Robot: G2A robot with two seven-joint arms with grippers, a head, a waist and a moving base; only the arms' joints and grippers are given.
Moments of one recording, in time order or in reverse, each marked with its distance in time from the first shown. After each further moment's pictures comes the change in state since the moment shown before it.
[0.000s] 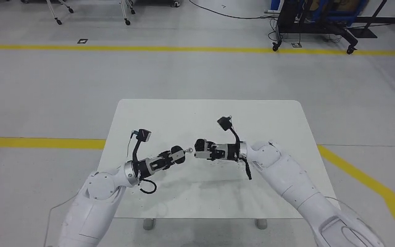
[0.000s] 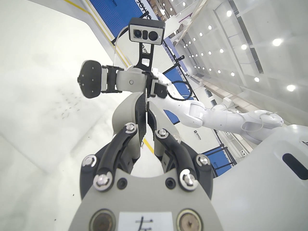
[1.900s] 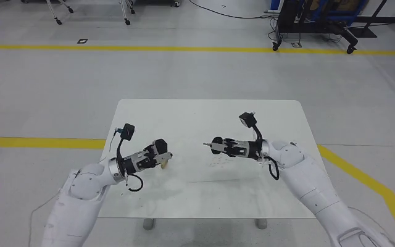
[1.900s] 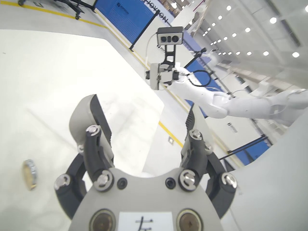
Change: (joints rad) left arm 0.018 0.061 -0.120 -0.034 0.265 -0.182 0.093; right arm -0.123 0.108 0.186 -0.116 0.158 -0.052 0.026
